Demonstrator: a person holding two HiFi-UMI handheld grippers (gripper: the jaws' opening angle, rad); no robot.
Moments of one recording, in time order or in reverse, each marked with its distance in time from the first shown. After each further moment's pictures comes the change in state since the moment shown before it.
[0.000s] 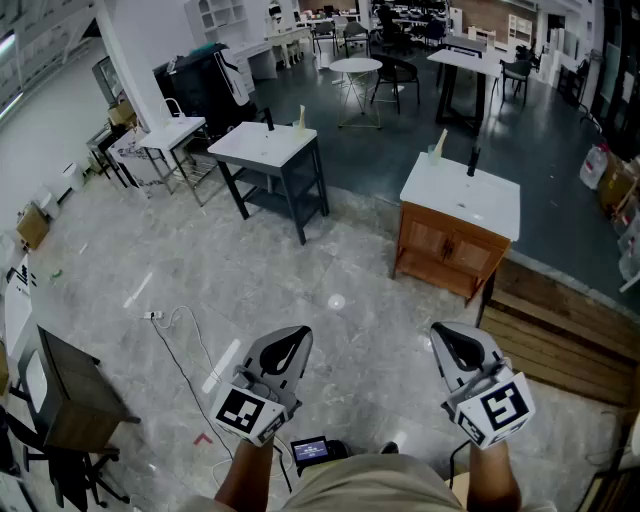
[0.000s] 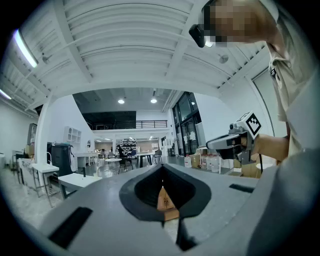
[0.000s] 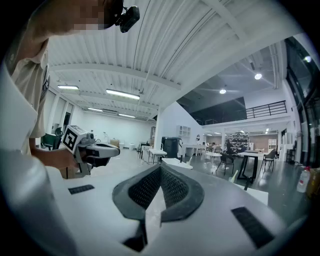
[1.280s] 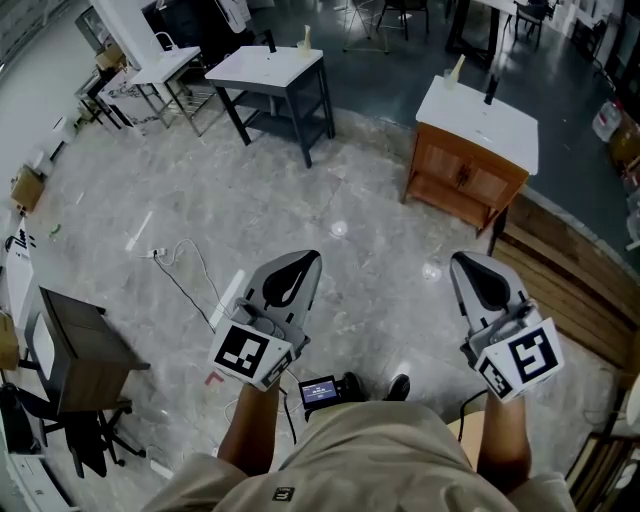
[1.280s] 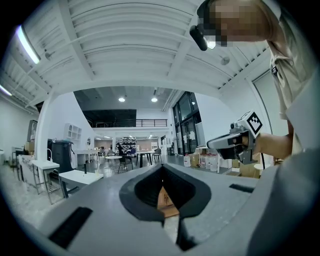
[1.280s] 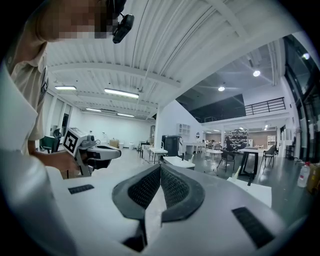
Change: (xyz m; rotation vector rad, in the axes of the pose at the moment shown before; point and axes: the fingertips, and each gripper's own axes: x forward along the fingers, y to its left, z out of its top) left arm -0.028 0.034 -0.025 -0.018 0.007 -0.012; right arm 0.030 0.043 -0.009 0.030 0.017 -0.006
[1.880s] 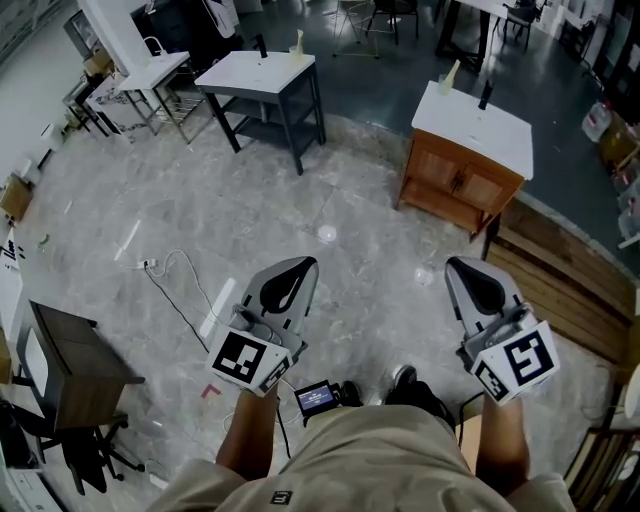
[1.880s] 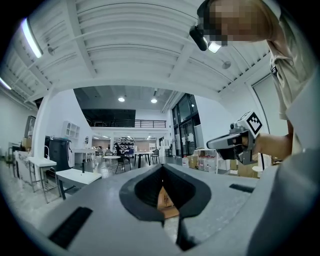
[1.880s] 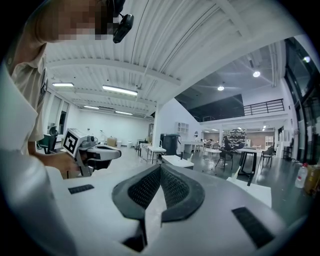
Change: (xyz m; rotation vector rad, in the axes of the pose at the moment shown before) left arm 0.001 0.043 -0.013 -0.022 -0.016 -0.028; right arm 0.042 0.013 0.001 -0.008 0.019 -0.024
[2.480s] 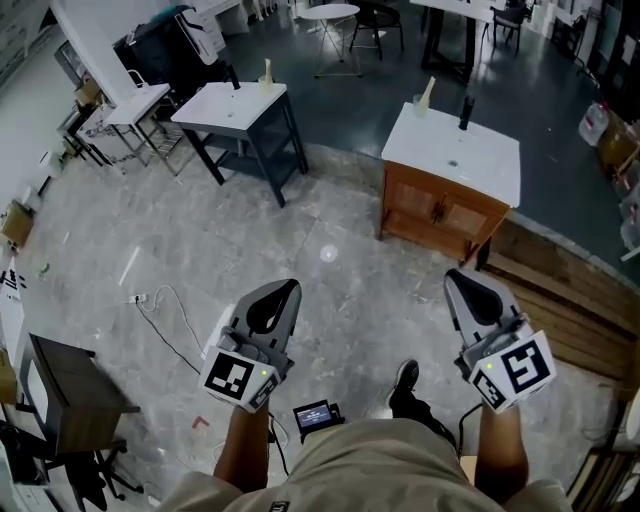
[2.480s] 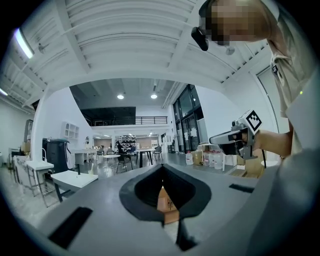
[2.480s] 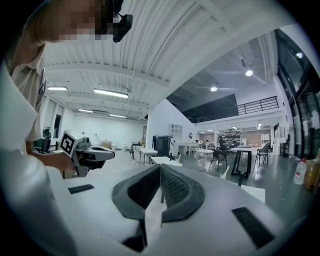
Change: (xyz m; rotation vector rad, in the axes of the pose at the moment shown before) left arm 0.189 -0.016 -0.011 0.028 0.047 0.033; right arm 0.011 -0.213 -0.033 0.037 -0.025 -0.037
